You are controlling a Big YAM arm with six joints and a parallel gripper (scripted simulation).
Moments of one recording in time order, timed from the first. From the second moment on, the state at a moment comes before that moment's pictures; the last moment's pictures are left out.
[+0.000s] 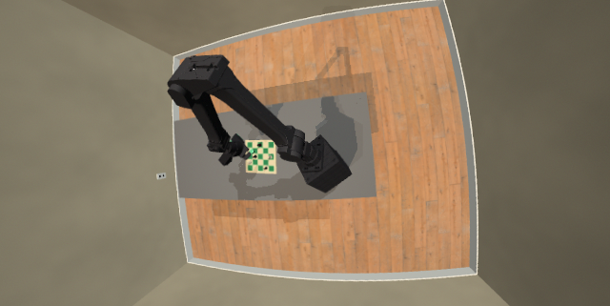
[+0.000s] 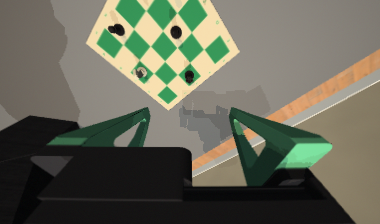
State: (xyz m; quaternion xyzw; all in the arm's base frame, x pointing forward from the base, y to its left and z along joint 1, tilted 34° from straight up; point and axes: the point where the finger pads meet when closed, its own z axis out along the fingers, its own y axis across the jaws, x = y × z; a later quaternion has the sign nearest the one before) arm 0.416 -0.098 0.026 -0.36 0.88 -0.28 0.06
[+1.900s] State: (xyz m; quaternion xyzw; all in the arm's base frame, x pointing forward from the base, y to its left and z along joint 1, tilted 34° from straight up) arm 0.431 -0.126 -0.018 0.31 0.91 -0.17 0.23
